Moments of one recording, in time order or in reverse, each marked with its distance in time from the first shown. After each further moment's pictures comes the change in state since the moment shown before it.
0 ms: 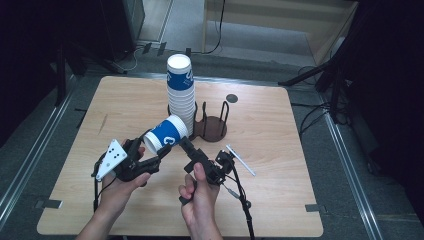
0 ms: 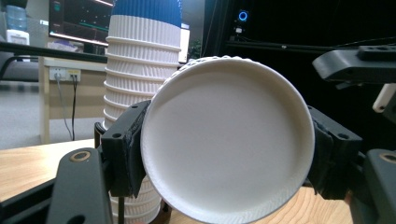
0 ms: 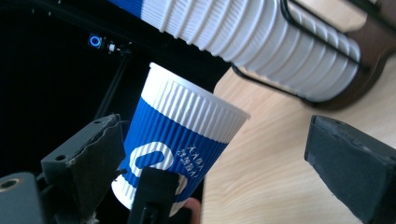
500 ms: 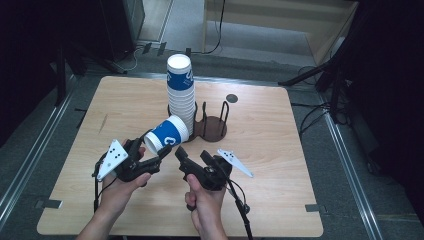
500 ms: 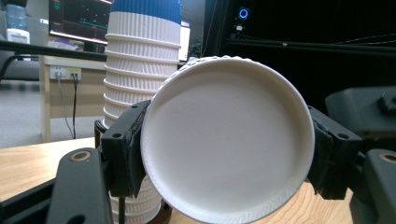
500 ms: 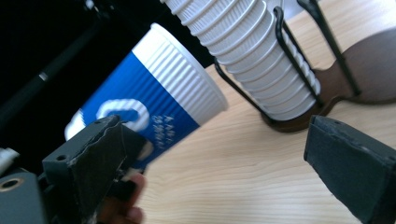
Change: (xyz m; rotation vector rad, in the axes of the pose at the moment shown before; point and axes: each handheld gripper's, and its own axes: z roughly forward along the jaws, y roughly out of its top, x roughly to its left) left arm 0.000 -0.001 0.001 0.010 -0.001 -0.005; right arm 0.001 -0.010 -0.007 -0.006 -0.092 -0.372
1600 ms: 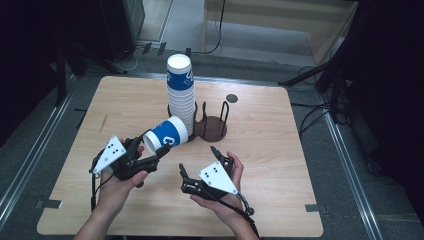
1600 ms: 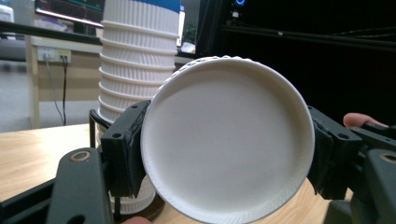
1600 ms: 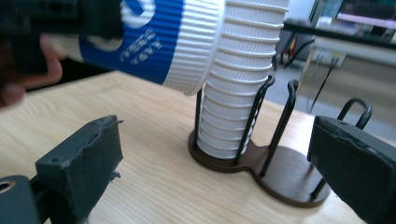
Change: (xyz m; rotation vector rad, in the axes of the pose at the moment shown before) left arm 0.006 0.009 -0.002 0.053 -0.021 -0.045; right arm -0.021 -0.018 -0.007 -0.074 -0.051 -0.885
